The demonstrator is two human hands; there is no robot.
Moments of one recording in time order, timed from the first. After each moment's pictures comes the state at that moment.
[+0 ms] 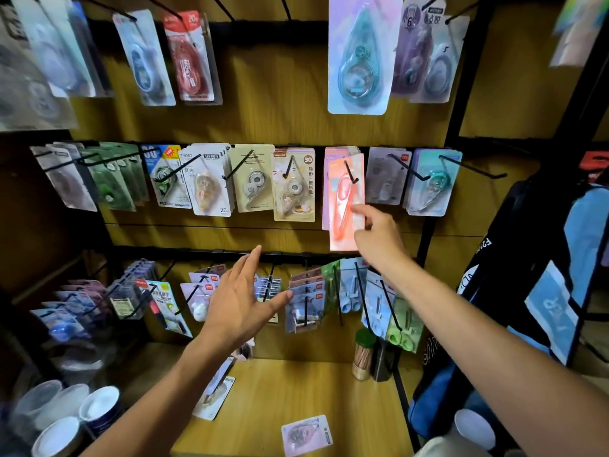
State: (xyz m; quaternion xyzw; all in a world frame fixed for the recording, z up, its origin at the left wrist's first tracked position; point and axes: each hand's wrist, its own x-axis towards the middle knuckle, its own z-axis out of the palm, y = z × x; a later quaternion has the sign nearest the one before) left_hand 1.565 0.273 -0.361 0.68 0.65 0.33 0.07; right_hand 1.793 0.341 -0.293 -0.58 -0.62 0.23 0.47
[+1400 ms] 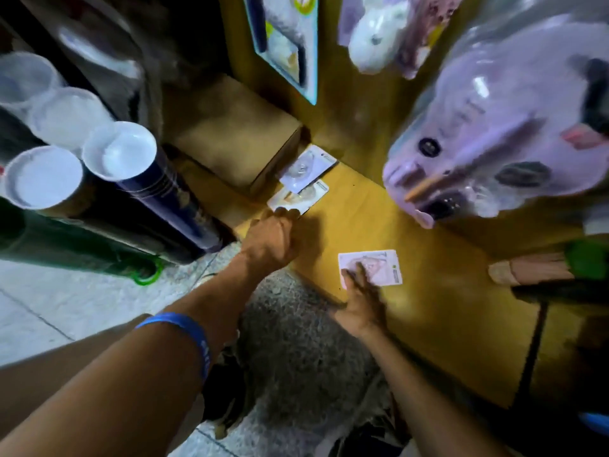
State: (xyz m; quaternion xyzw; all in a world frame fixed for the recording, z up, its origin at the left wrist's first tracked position) left_hand 1.392 0.336 -0.796 0.57 0.77 0.06 0.27; right_hand 1.620 0.348 -0.851 -0.56 -0.76 0.29 -0.18
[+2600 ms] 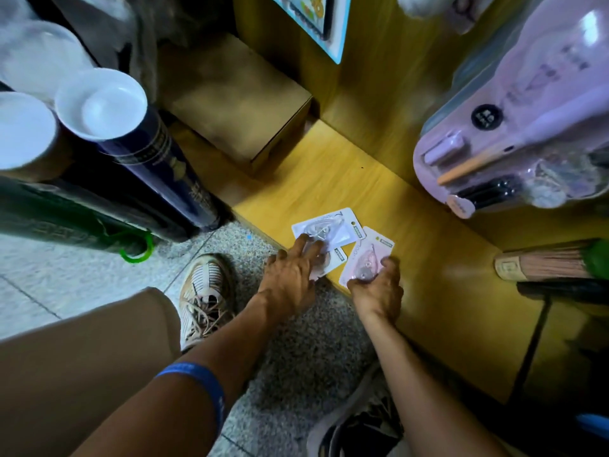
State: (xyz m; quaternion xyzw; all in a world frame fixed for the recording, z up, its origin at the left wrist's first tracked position) left_hand 1.460 0.285 -0.848 0.59 0.75 0.02 0.29; right_hand 1.626 0.353 -0.877 -0.76 -0.60 0.26 0.02
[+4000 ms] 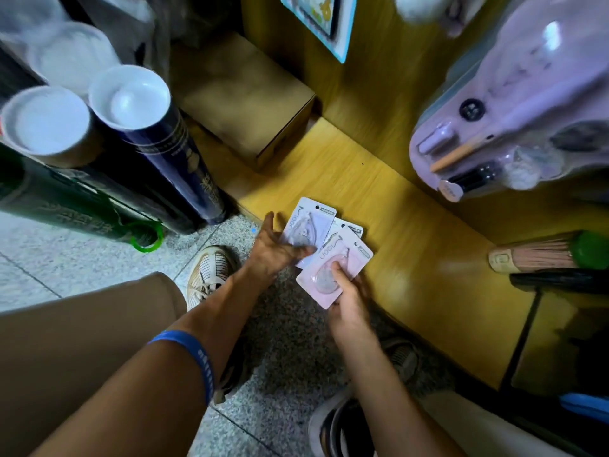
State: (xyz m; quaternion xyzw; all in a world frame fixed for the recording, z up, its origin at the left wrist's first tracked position) left_hand 1.431 0.291 -0.835 0.04 0.63 0.52 0.58; right_hand 1.584 0.294 -0.849 -0.62 -0.16 0.71 0.30
